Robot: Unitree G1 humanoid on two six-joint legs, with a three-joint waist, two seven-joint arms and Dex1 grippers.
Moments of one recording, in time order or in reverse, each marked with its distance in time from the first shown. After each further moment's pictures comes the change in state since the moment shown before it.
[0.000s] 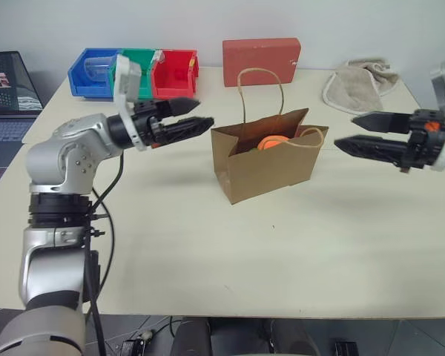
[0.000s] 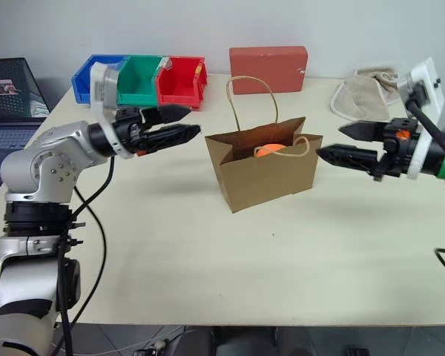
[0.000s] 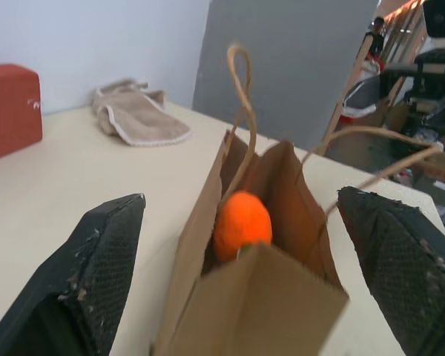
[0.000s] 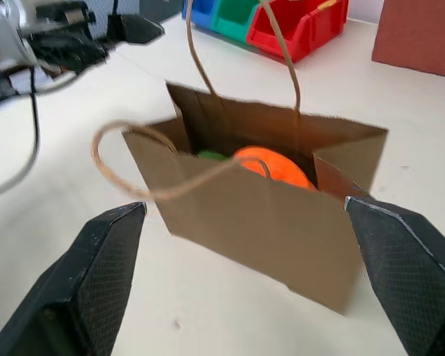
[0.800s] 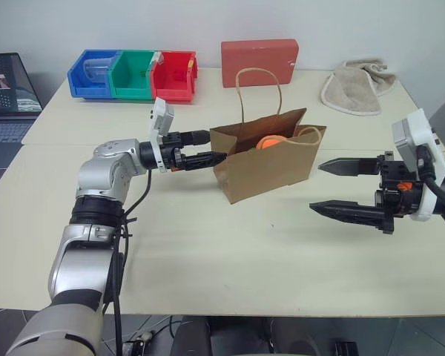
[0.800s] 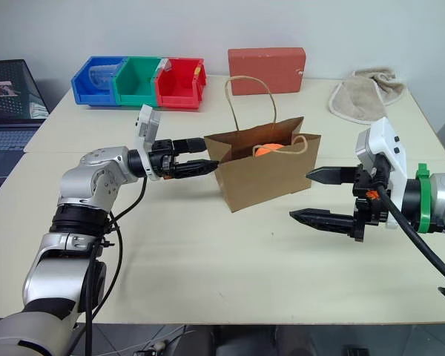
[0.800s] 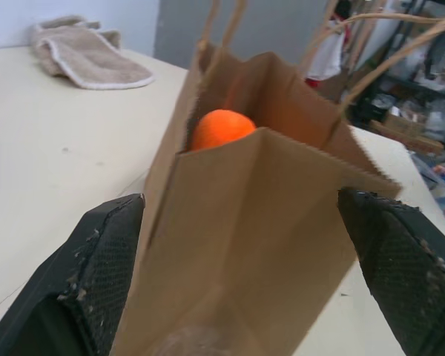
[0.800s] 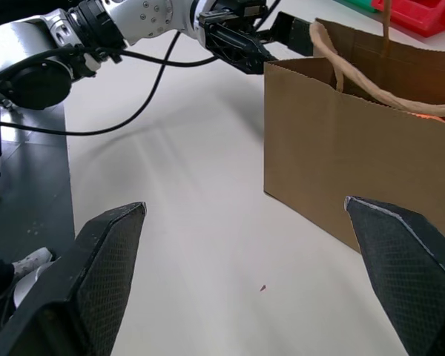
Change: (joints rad) left arm -0.025 -0.148 -0.092 0.258 0.208 -0.241 -0.205; right arm 0.203 0.023 -0.020 -0.288 0.180 -0.061 -0.022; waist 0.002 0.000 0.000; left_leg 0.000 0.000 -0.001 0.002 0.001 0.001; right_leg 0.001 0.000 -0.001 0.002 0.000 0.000
